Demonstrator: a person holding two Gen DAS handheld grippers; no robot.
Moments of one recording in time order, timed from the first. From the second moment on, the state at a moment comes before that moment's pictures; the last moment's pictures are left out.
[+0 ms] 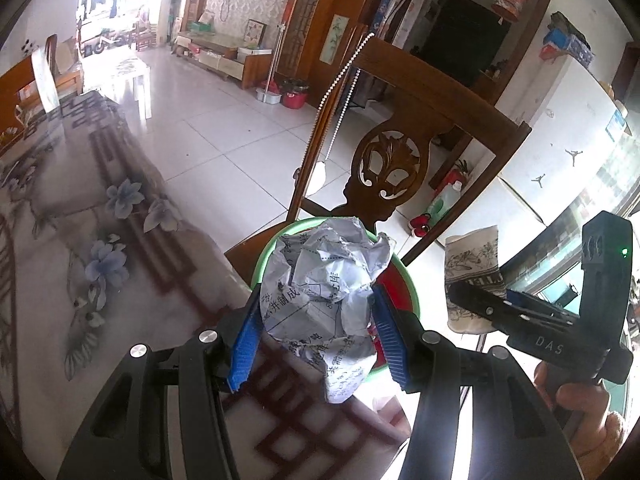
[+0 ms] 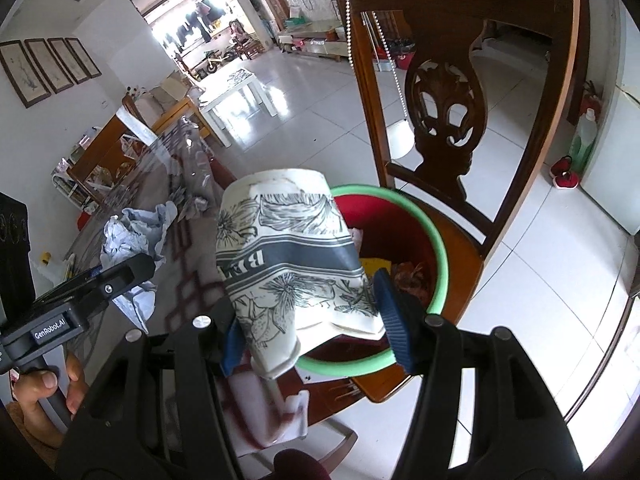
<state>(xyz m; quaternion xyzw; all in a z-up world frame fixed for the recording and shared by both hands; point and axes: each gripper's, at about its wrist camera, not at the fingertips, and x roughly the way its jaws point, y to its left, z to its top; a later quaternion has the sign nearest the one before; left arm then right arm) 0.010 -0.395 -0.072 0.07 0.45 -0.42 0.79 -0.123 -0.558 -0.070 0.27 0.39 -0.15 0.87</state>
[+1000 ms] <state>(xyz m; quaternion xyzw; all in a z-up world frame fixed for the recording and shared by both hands) 0.021 -0.429 -0.092 0.09 0.46 -0.42 0.78 -0.110 -0.578 -0.077 0.26 0.39 -0.16 0.87</state>
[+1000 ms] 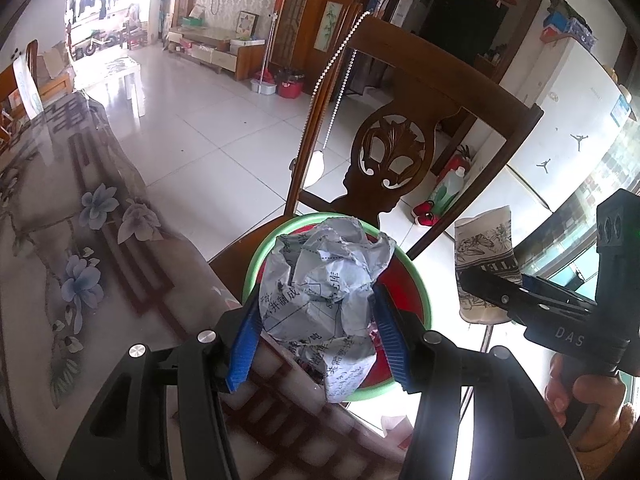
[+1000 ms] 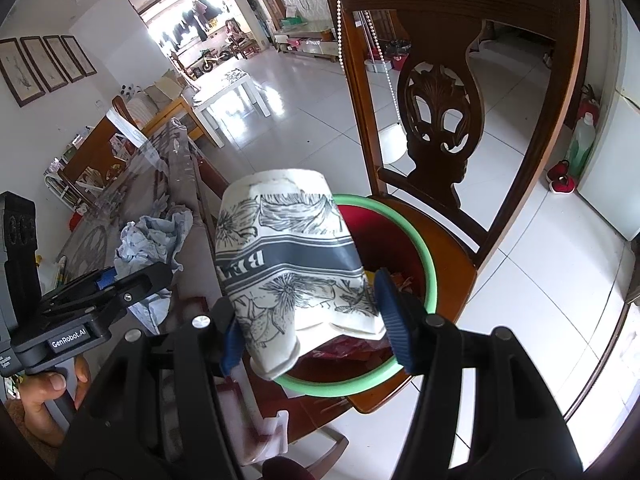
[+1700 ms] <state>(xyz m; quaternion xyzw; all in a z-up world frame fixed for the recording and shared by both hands) 0.030 -0.413 -0.082 0.05 0.45 -0.41 0.79 -0.099 -0.577 -0.083 0.26 0.39 -0.18 0.86</state>
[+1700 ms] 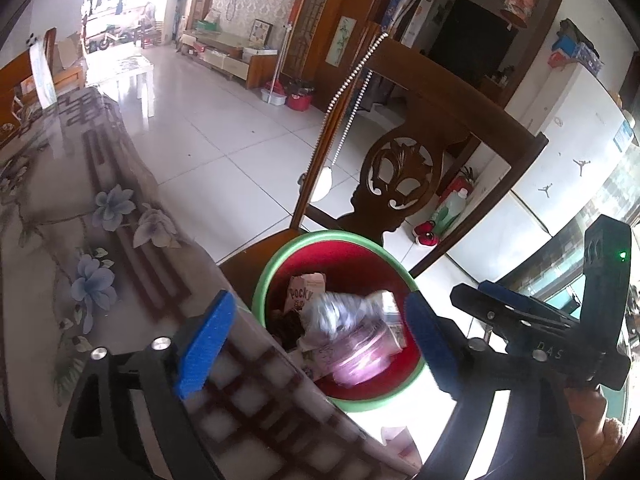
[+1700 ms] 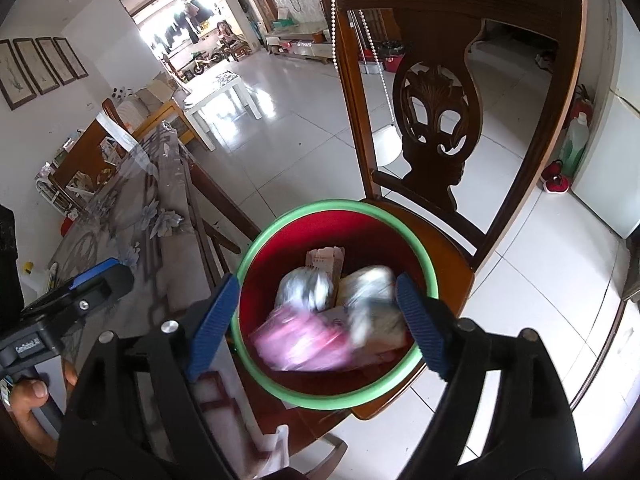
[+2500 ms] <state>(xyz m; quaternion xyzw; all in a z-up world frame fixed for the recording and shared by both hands) -0.015 -0.174 0.037 0.00 0.27 -0.37 0.89 -0.060 -0.382 0.014 0.19 0.30 -0.08 0.93</state>
